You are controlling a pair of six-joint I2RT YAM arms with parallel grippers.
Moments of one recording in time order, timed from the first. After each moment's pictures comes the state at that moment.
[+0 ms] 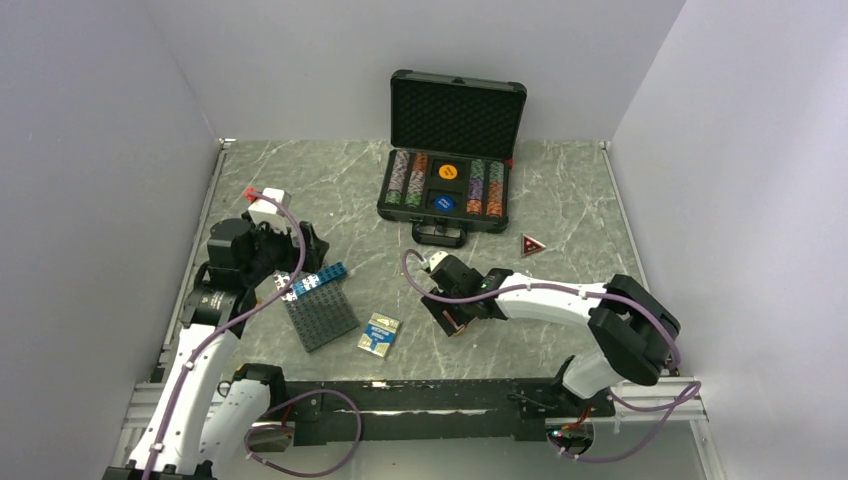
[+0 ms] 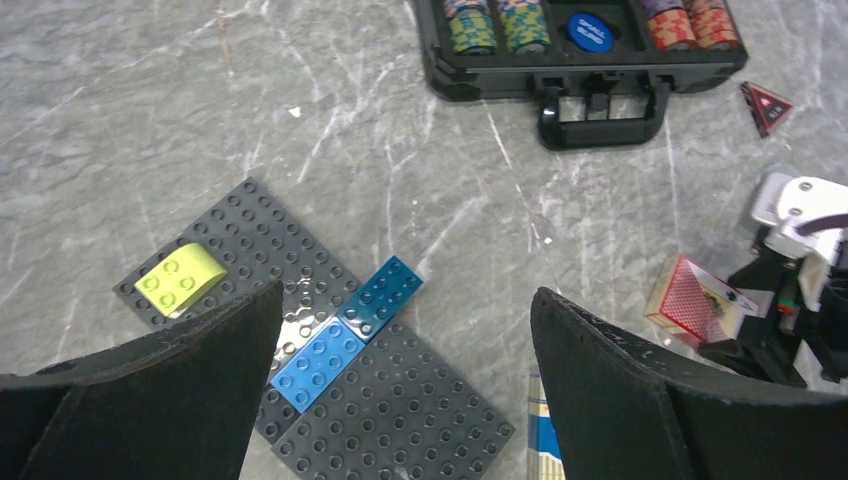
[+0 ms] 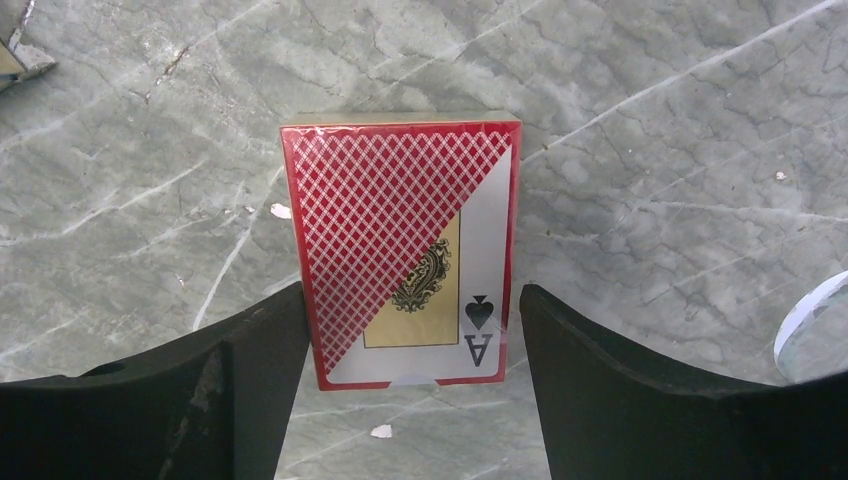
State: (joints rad) left arm -0.11 0.73 0.76 -0.42 0.25 -0.09; right arm 0.92 1.48 0.77 -0.40 0.16 0.19
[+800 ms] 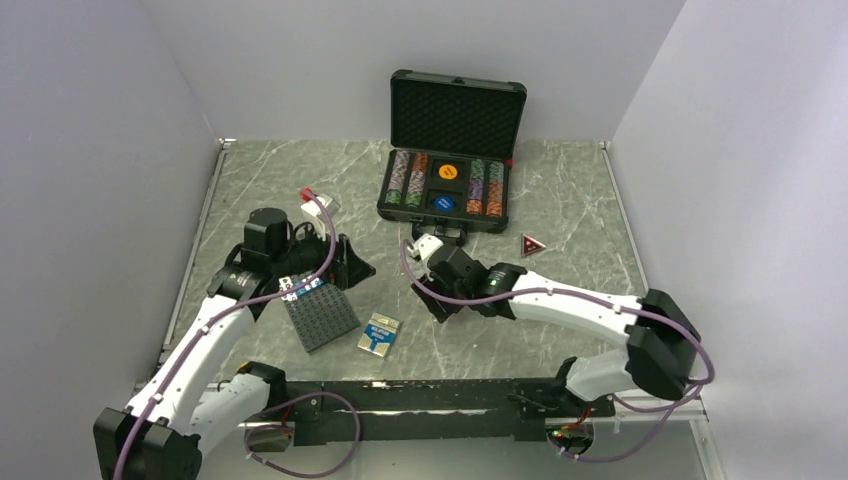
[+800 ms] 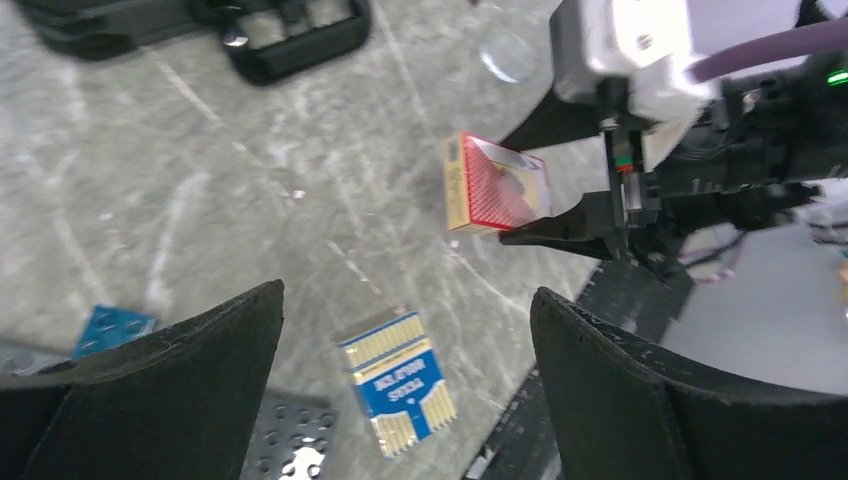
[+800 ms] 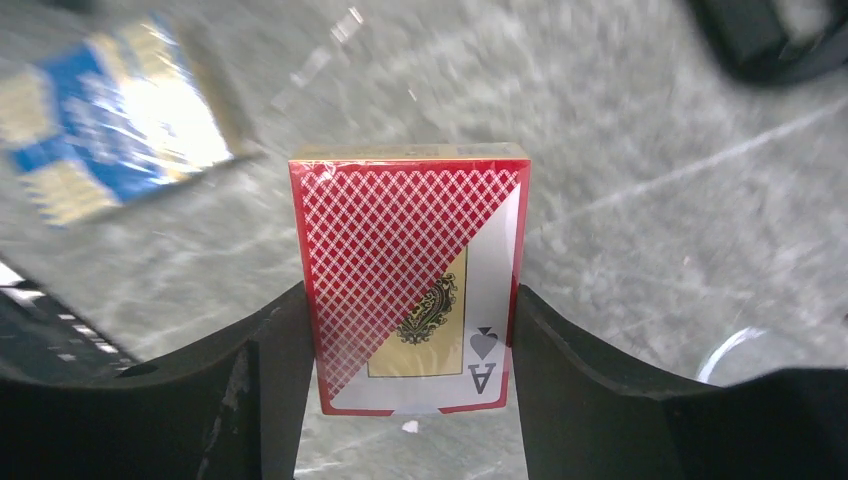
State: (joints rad) left arm -0.28 0.90 0.76 -0.34 0.63 -0.15; right arm 0.97 1.39 0.86 -0.43 0.16 0.14
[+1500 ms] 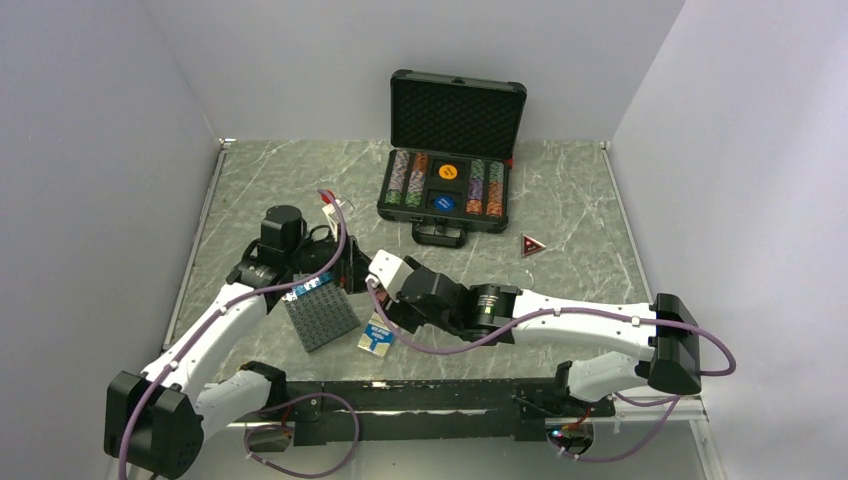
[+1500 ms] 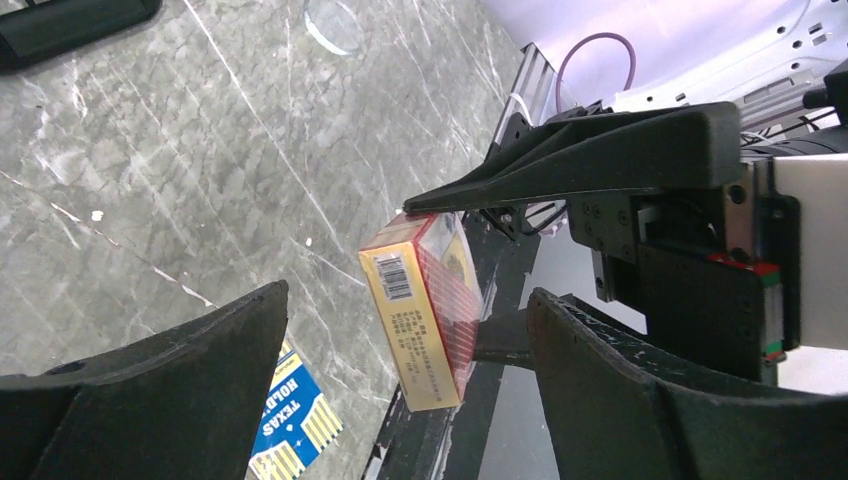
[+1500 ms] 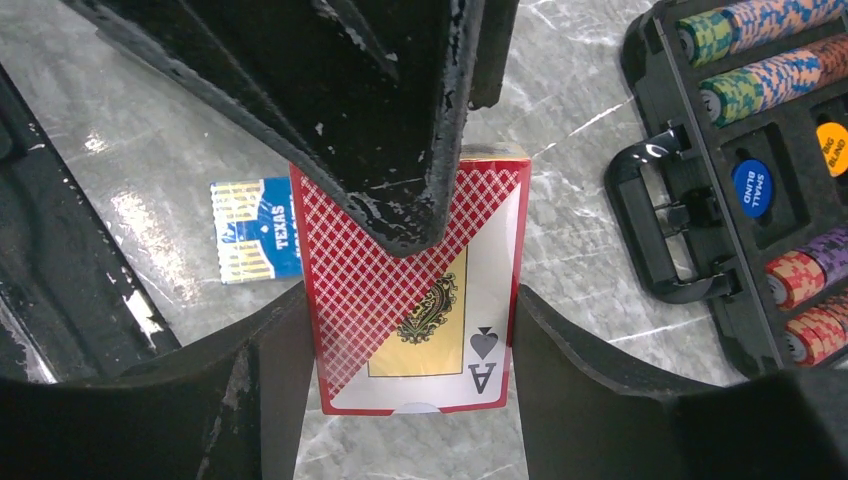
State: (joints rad) left arm -0.33 1.02 0.71 -0.13 0.97 -0.35; right arm 1.28 1.33 1.03 -0.34 0.36 -0.05
